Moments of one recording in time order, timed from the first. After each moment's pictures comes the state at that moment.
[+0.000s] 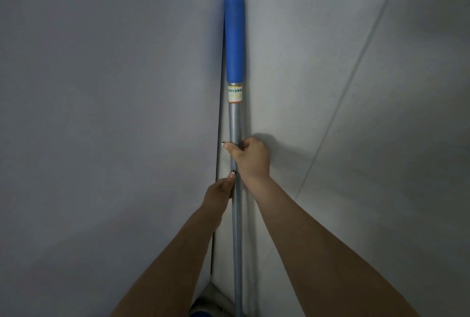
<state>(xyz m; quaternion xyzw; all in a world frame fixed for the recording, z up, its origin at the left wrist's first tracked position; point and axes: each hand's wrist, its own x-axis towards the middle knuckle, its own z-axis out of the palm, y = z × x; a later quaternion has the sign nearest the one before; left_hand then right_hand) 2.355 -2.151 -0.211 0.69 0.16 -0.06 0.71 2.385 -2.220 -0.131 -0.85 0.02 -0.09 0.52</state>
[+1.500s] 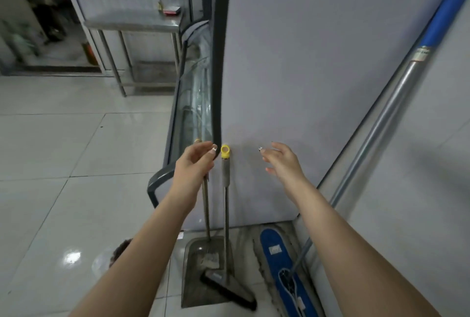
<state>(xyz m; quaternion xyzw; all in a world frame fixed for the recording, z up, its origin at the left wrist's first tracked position) 1.878 -2.076 -0.171 0.54 0.35 0.37 0.67 2.042 -2.169 -0.171 -0.72 -0.20 0.31 0.59</state>
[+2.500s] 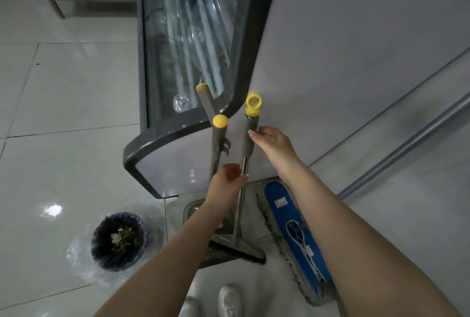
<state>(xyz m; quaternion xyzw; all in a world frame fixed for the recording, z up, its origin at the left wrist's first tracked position) 1.936 -1.986 -0.434 0.60 0.44 0.07 0.66 2.059 -2.028 -0.374 -0.80 -0.15 0.34 0.47</state>
